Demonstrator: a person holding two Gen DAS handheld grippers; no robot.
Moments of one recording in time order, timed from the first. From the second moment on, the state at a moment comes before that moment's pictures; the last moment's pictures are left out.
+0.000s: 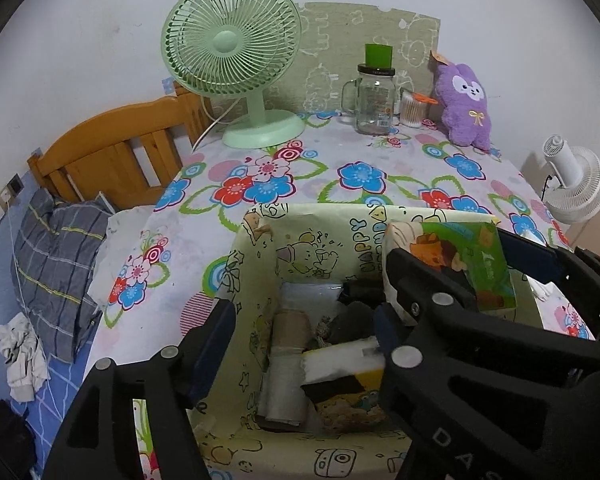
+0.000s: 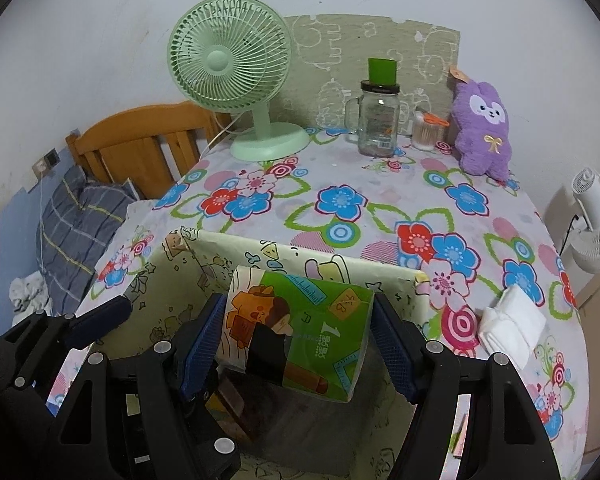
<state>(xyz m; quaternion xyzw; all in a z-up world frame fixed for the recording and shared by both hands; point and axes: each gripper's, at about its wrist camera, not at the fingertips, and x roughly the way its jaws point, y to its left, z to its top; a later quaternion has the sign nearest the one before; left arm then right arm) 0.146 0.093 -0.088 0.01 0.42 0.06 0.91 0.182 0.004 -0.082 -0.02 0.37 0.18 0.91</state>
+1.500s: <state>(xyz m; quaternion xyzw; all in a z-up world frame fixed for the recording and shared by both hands) 0.116 0.043 -0.056 0.01 0.38 0.03 0.93 0.148 -0.050 -0.050 -0.01 0.32 0.16 0.93</state>
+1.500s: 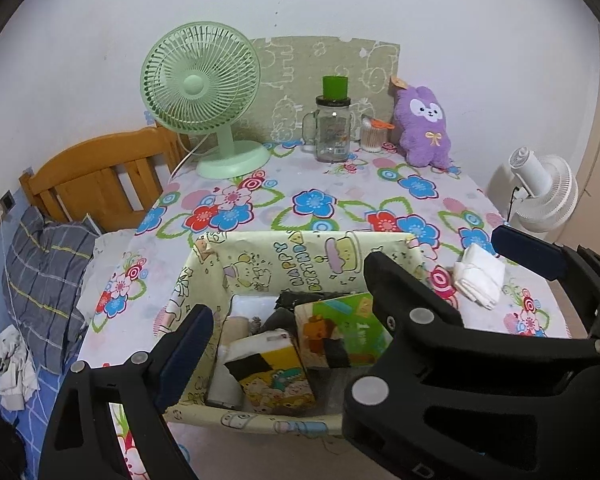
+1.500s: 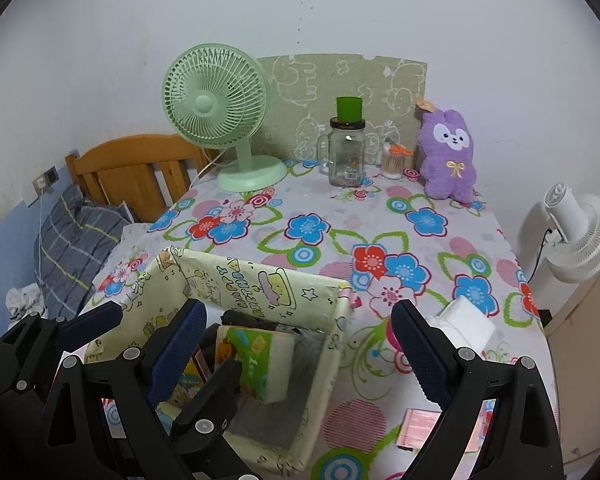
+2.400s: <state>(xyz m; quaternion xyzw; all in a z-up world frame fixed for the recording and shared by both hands) 0.083 -0.018 -0.033 0.03 0.34 0.00 0.94 0.098 -0.122 -0.027 0.01 0.28 0.12 0.95</state>
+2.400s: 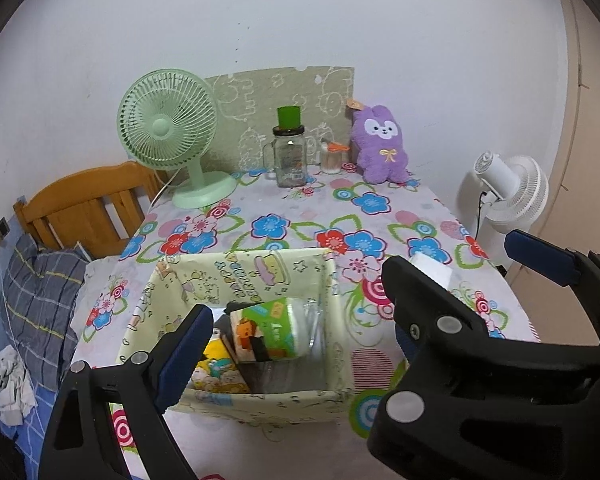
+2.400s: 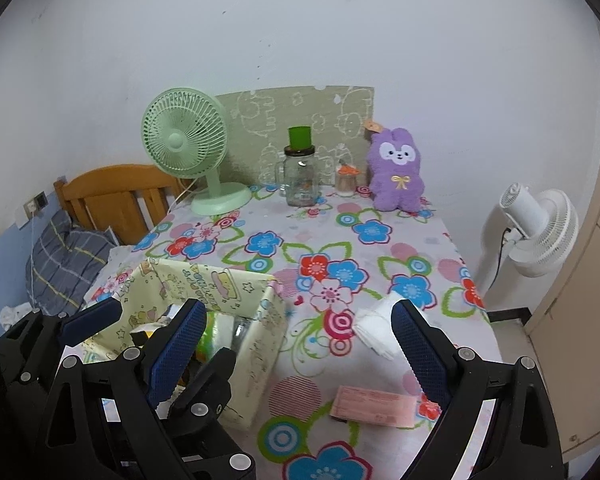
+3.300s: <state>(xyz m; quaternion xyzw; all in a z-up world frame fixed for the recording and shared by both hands) 0.074 -0.084 -0.052 0.04 0.35 -0.05 0.93 0.077 -0.191 -0.046 0.02 0.28 0.08 0.96</state>
